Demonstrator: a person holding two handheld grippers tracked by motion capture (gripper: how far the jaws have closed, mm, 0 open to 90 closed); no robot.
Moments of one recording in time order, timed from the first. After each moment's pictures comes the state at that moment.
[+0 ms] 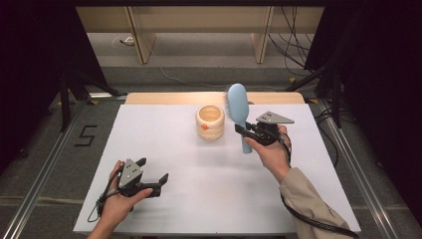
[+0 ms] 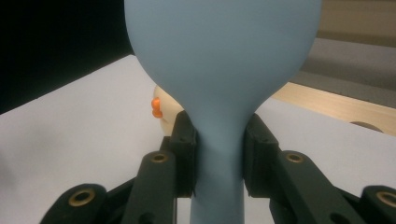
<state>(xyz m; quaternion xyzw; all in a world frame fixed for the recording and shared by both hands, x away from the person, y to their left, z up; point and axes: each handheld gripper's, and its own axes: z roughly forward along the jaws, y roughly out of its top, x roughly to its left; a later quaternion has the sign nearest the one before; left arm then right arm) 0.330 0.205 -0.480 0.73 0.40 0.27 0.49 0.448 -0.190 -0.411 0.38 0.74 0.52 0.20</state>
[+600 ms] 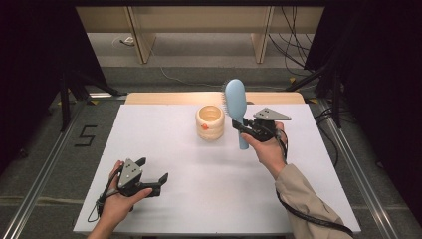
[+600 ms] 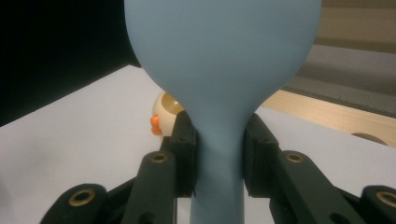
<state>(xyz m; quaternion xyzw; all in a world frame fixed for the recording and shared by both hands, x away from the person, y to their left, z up) 0.330 0.206 -0.480 0.73 0.40 0.27 0.49 0.456 -0.180 -0.407 0.38 0.73 0.53 0.21</state>
